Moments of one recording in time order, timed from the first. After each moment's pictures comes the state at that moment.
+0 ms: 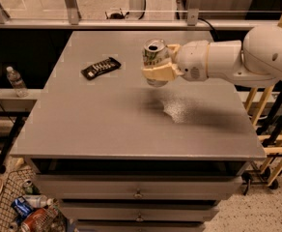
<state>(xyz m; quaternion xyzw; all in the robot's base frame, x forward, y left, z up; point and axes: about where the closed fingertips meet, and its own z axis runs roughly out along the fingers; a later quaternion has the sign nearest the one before) 0.606 -0.039 0.919 -0.48 0.64 0.28 0.53</state>
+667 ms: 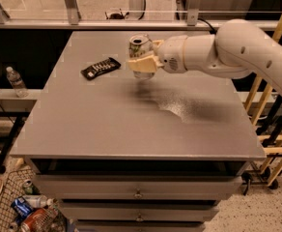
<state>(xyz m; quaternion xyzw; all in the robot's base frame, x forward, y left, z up) 0.651 -0.002 0.912 -0.45 0.67 0.28 0.52</state>
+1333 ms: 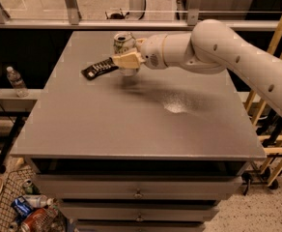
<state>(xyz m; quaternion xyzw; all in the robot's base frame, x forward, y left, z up) 0.686 0.043 0.902 -0.44 0.67 0.30 0.52</state>
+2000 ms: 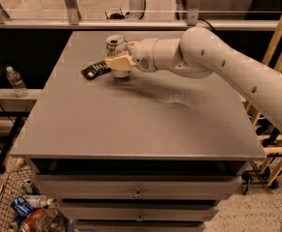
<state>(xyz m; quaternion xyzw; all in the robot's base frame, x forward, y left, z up) 0.699 0.073 0.887 -0.44 0.65 0.32 0.53</state>
